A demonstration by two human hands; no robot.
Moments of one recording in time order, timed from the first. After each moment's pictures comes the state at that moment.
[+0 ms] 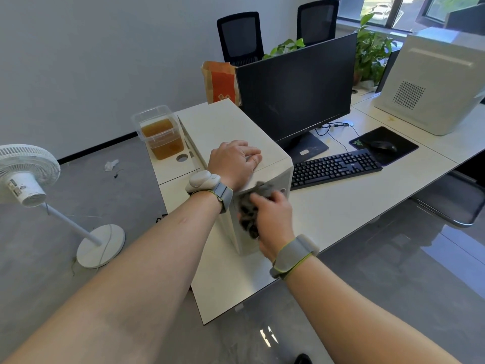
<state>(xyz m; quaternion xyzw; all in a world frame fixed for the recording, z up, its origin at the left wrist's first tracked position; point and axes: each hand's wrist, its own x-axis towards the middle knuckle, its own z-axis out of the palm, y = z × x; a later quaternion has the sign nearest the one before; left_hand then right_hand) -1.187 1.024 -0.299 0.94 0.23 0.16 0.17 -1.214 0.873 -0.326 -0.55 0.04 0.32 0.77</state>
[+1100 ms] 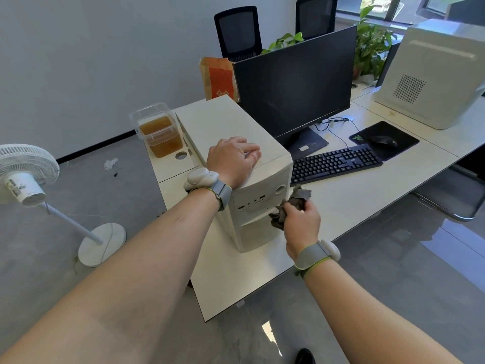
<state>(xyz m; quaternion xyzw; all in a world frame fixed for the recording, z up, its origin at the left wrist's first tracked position) -1.188 1.024 -0.300 0.95 0.23 0.17 0.16 -1.174 0.840 -0.396 -0.63 0.07 0.18 0.75</state>
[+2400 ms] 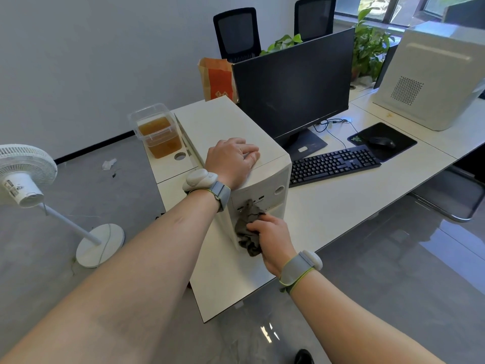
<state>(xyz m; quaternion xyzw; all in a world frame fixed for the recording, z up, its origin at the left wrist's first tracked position) -1.188 1.023 -0.301 0.94 0.23 0.17 0.18 -1.216 0.857 -0.394 -0.59 0.03 0.38 0.71</state>
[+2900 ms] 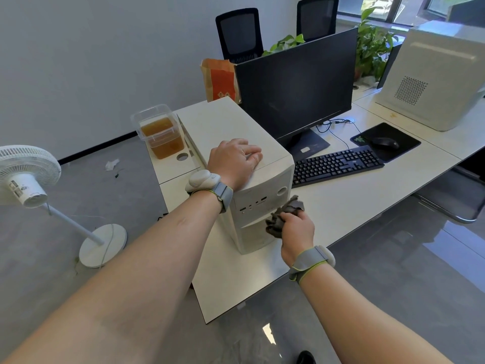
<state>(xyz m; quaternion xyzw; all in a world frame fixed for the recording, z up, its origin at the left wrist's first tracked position) -1.189 1.024 -0.298 0.94 0.23 0.16 0.17 -1.180 0.850 -0.408 -0.56 0.16 0.27 0.77</state>
